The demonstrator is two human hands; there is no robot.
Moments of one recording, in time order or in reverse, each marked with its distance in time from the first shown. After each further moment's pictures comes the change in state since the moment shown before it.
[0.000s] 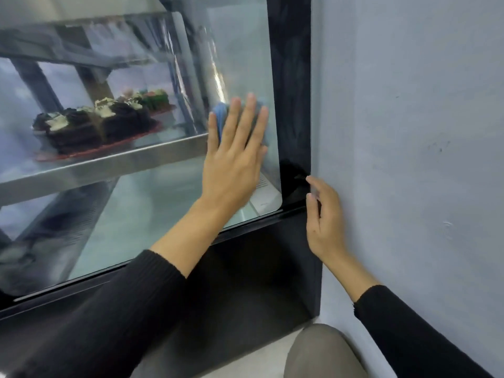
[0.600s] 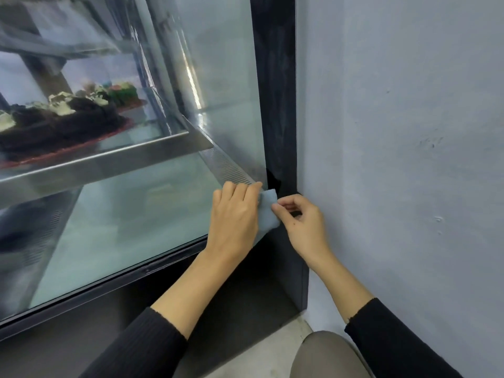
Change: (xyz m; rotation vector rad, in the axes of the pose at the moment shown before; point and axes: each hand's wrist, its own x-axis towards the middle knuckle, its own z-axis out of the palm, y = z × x) left_hand -0.069 0.039 0.029 -0.338 -0.122 -0.069; right_hand 0.000 -0.026 0.006 0.113 -0.113 0.427
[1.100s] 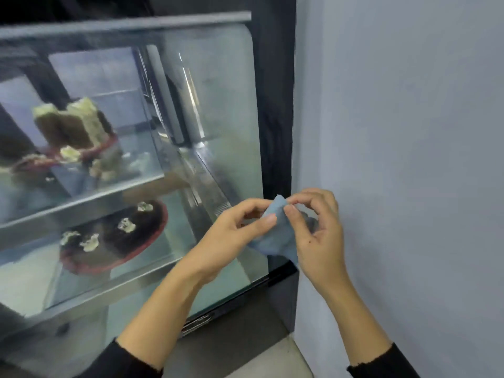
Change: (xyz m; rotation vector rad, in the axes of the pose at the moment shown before) left_hand 0.209 -0.015 -0.230 -1.356 -0.632 -0.561; right_hand 0.058 -0.296 -0.069 0.055 0.115 -0.282
